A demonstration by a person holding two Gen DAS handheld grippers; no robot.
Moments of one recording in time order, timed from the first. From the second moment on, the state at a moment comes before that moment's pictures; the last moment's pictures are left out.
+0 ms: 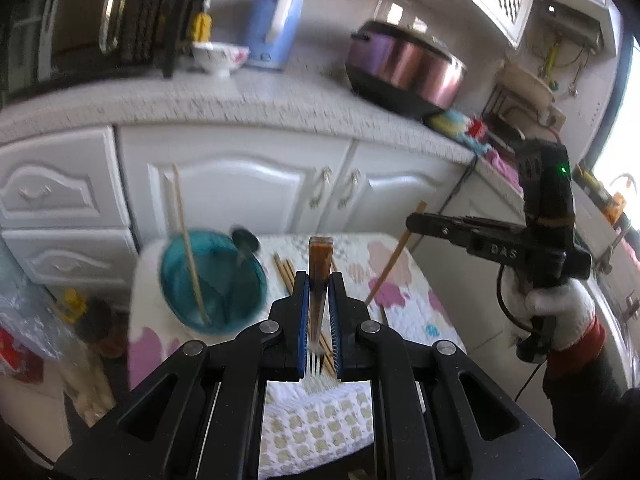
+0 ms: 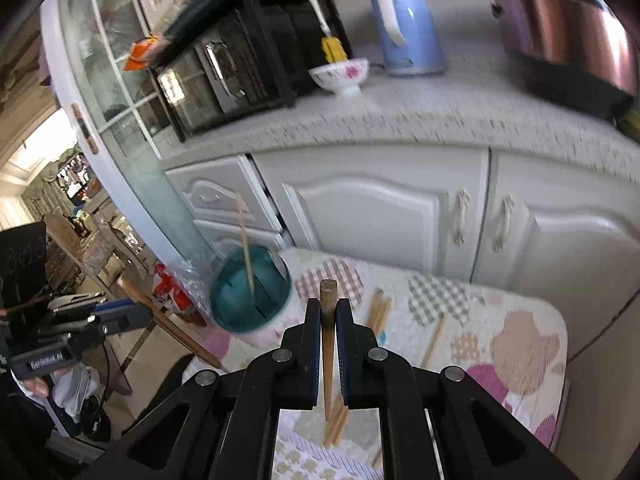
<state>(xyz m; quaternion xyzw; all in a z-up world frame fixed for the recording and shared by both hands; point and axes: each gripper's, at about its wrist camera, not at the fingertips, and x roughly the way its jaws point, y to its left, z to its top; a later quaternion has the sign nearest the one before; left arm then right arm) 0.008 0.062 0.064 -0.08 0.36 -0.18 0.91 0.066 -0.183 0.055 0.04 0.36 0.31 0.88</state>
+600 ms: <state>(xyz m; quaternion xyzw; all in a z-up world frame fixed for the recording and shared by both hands) 0.040 0.126 0.099 -0.08 0.30 -0.08 0.95 0.079 -0.109 0.151 0.01 0.26 0.37 0.89</state>
